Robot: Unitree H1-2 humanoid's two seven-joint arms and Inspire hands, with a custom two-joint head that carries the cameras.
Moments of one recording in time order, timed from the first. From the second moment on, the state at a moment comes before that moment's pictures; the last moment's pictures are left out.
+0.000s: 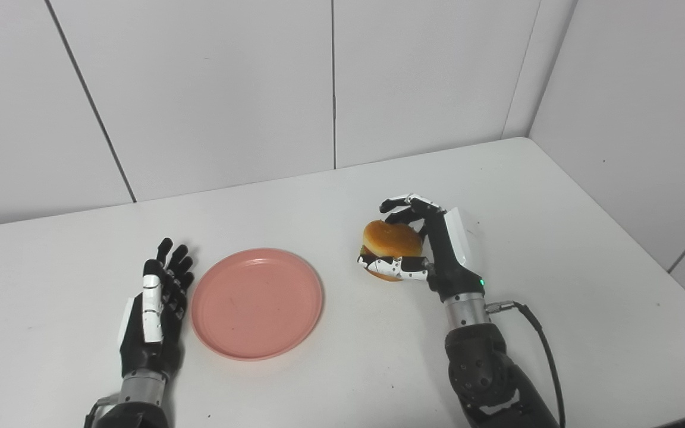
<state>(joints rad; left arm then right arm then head) -0.32 -0.02 0.04 0.23 -0.19 -0.04 -0.15 -0.28 -0.13 0.08 -0.05 -0.54 0.04 -0.27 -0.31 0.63</state>
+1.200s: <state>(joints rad) -0.31 -0.12 -0.03 0.25 -0.06 -0.10 -0.02 -0.43 -0.06 0.28 0.08 -0.50 0.06 -0.05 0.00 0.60</state>
